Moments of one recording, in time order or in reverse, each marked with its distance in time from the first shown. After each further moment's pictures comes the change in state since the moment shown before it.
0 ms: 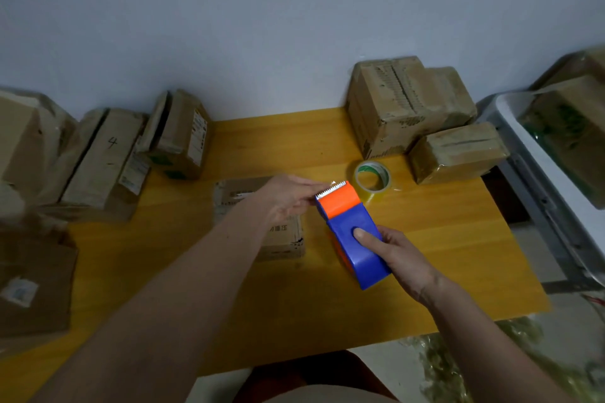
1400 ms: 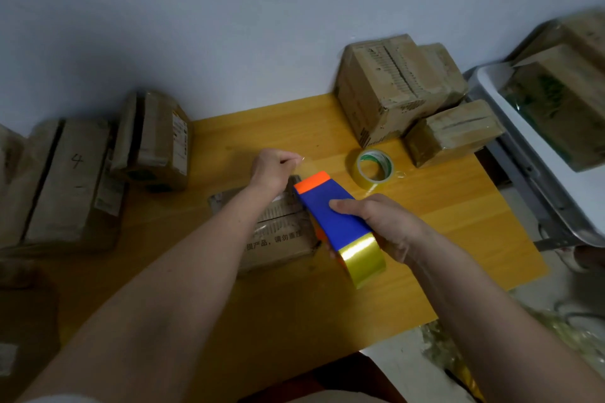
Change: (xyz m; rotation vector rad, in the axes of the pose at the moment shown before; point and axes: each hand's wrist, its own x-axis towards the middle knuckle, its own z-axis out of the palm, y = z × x) left_hand 0.093 -0.001 -0.061 0.505 0.286 0.401; right_hand 0.029 -0.086 0.073 0.052 0.096 0.369
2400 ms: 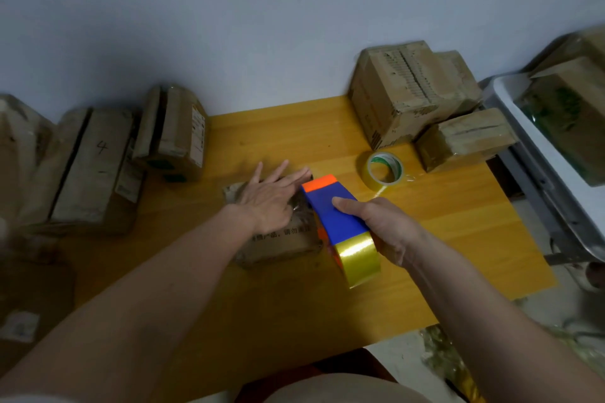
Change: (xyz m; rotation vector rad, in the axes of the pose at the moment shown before) left_hand -0.054 -0.027 -0.033 0.976 -0.417 0.371; right_hand 0.004 0.010 0.011 -0.020 0.040 -0.026
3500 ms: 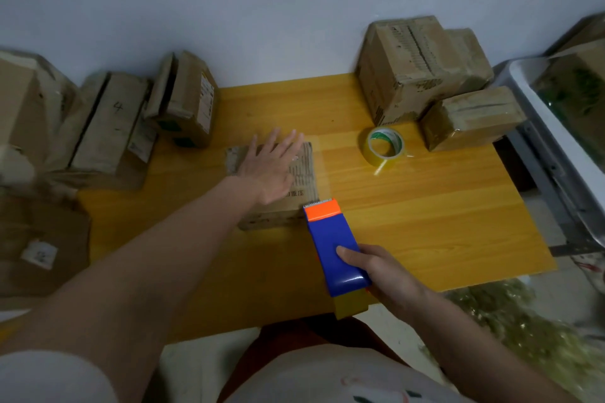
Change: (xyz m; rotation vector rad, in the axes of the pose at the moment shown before) left_hand -0.029 0.034 0.004 0.061 0.074 -0.139; right_hand -0.025 0.130 -0.017 -0.003 -0.120 -0.030
